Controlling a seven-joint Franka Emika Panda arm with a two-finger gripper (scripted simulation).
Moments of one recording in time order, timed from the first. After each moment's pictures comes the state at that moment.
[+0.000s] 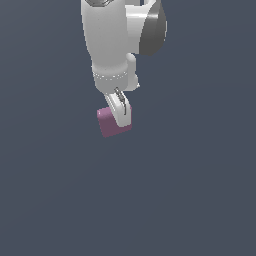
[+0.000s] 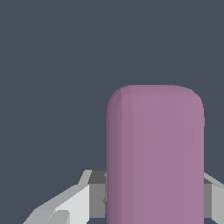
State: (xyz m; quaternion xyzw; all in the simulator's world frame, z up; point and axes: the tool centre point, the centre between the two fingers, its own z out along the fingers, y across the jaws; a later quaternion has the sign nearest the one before) arm -0.012 -0.044 0.289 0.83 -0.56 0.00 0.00
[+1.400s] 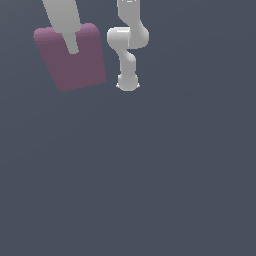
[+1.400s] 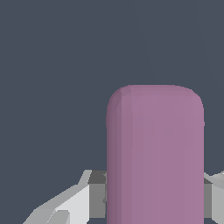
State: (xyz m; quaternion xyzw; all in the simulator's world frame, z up) arm 0.004 -0.115 0.508 0.83 -0.56 0.00 0.00
